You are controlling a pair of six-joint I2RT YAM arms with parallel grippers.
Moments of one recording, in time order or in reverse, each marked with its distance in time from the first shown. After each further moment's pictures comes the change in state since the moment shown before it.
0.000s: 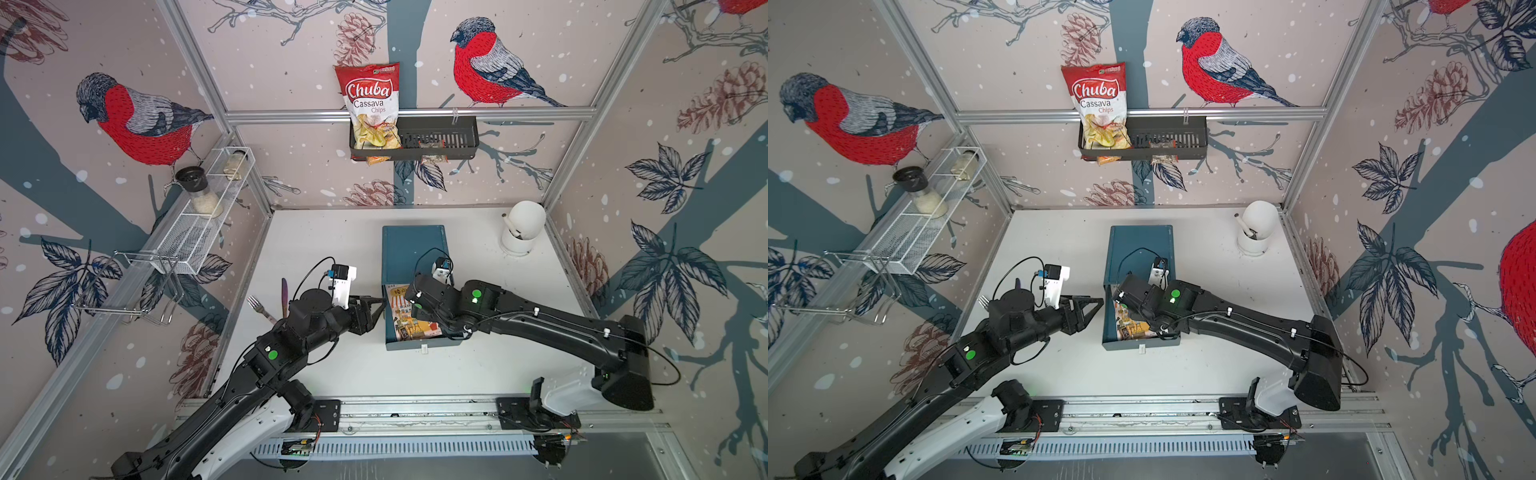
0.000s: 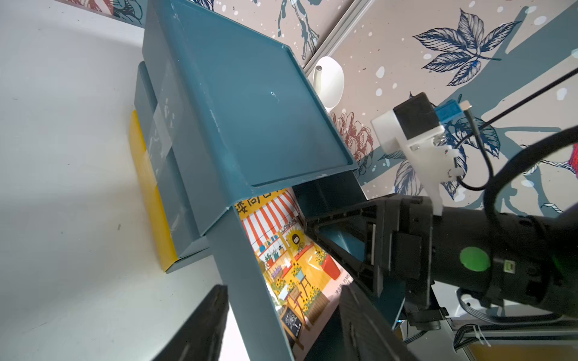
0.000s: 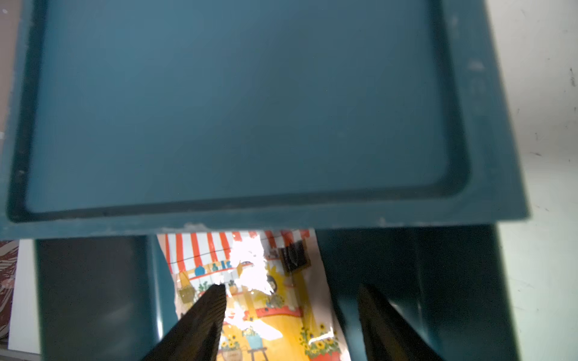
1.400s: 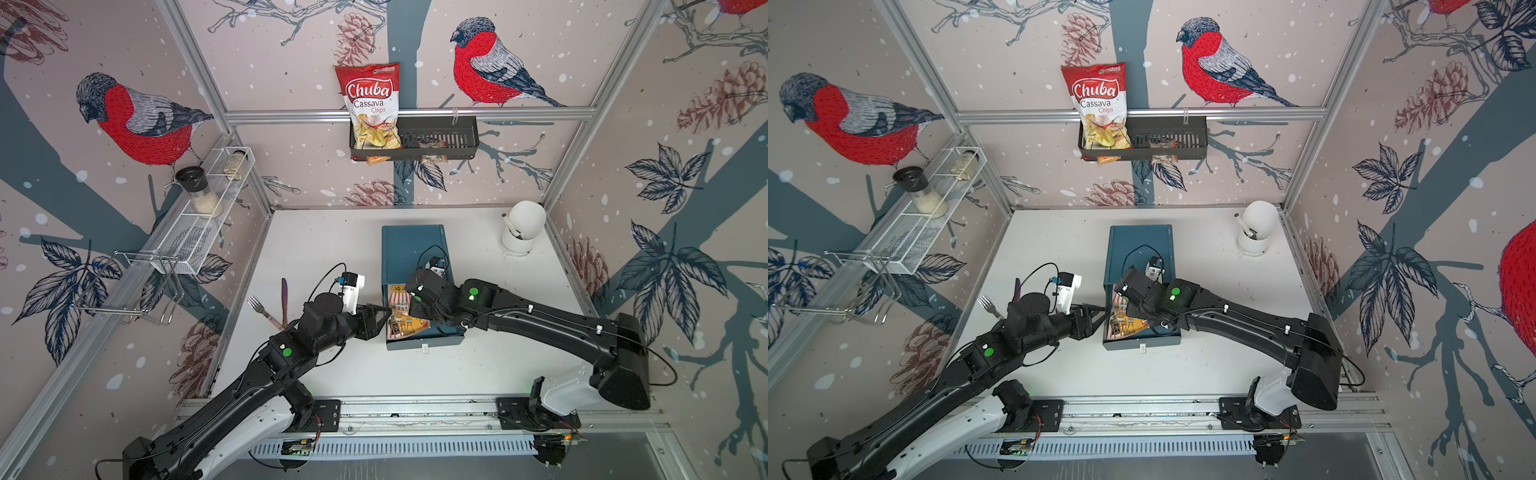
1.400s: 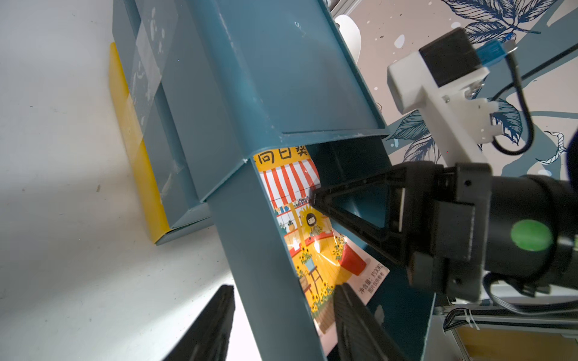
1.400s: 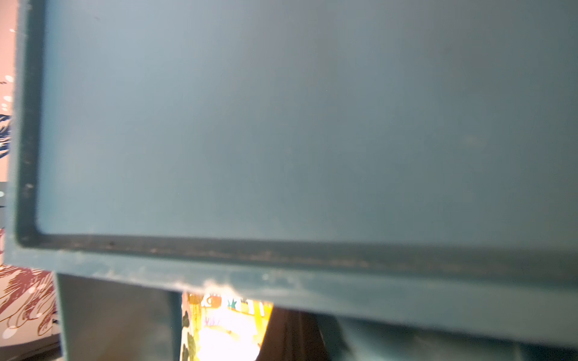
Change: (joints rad) left arm -0.019 0.043 -0.094 0.062 0.033 -0.059; right arm -0.055 0.014 -0.045 0.164 -0.132 -0.031
